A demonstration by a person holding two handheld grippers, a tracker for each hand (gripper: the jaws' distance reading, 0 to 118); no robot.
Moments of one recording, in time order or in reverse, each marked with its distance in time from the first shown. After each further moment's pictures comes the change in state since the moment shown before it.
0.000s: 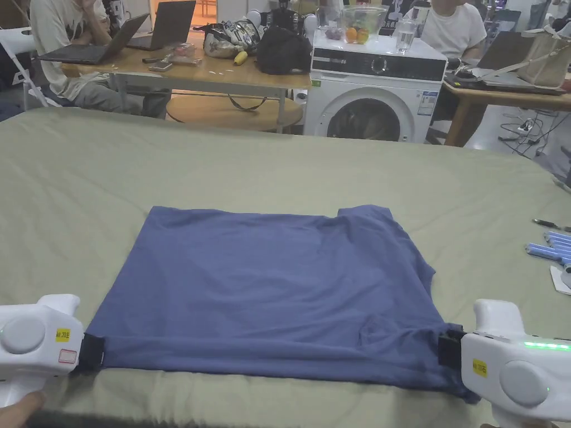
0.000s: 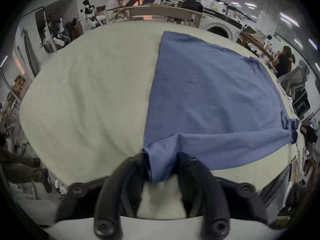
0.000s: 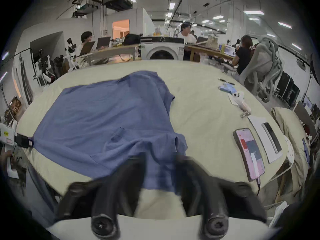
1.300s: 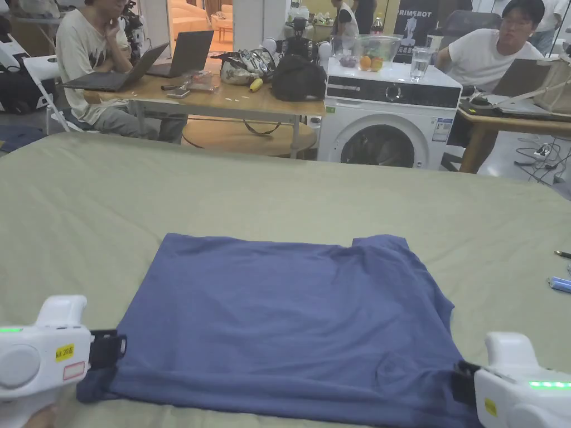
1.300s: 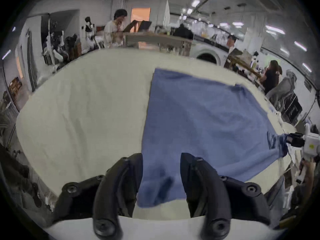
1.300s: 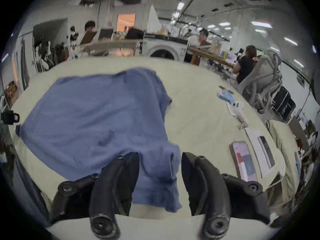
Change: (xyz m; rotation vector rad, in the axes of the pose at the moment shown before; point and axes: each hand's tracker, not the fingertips) left arm -0.004 0.018 0.025 0.321 -0.072 -0.017; right arm -0.013 0.017 -0.014 0.105 -0.085 0.069
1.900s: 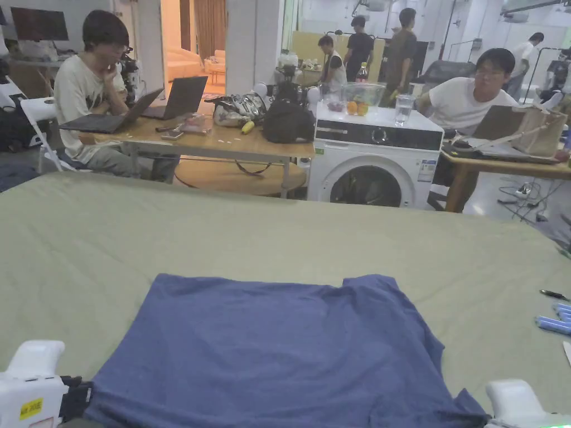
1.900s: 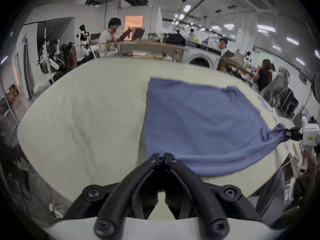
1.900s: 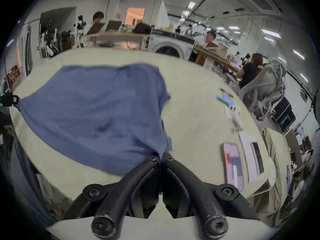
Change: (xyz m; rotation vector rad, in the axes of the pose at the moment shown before) left arm -0.009 -0.008 0.016 -0.063 -0.017 -0.055; right arm 0.018 -0.009 0.004 -0.154 0.007 0.143
